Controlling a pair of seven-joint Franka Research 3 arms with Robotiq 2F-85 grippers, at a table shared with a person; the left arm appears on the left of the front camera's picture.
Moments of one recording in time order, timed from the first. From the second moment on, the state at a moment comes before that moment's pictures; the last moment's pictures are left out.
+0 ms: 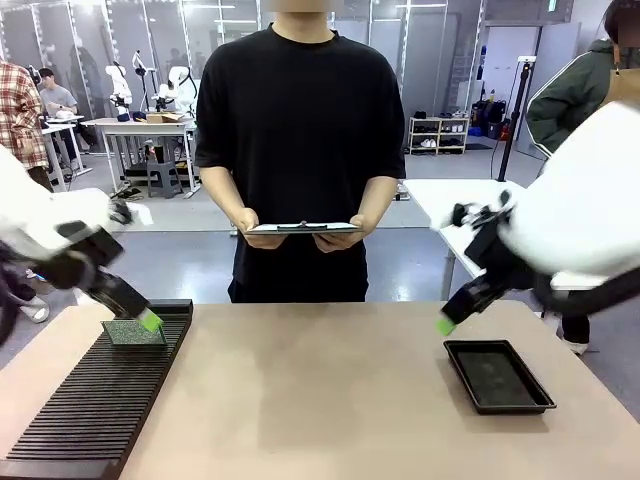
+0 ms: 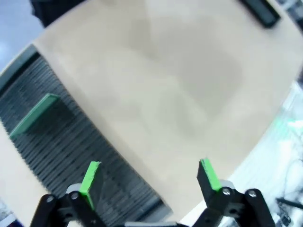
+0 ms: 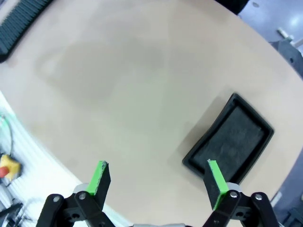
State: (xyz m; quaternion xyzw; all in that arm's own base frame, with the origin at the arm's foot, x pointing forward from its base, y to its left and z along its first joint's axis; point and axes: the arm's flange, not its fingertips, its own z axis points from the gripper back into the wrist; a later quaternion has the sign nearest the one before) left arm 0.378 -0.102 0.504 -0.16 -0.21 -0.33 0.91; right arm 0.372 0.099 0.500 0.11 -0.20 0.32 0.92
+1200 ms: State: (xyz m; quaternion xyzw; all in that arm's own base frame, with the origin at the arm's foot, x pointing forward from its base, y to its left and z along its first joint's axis) left arm 0.256 0.106 0.557 -0.37 -0.27 -0.19 0.87; right arm 0.239 -0.098 0.570 0.33 -0.30 0.18 0.88
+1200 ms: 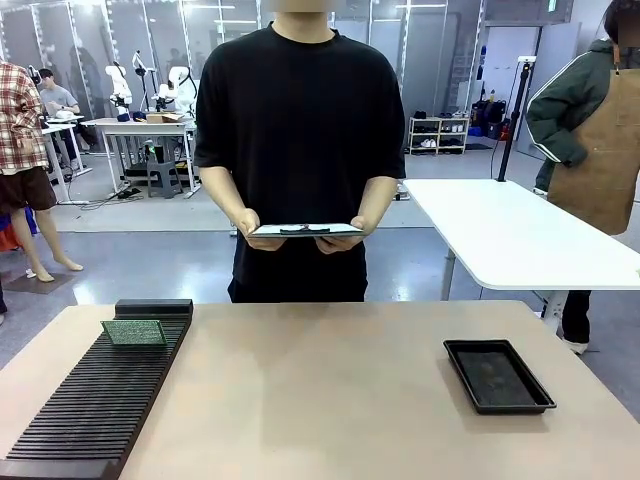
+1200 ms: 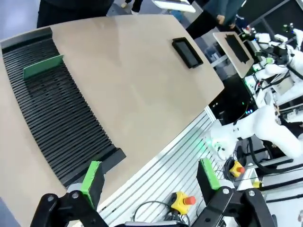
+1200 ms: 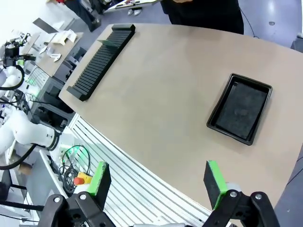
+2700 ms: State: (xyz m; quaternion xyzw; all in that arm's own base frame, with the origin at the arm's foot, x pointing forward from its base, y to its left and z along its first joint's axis) left arm 0.299 -0.022 0.615 0.03 -0.16 -0.56 0.82; right arm 0.240 -0.097 0.571 0.33 -0.30 0.18 0.88
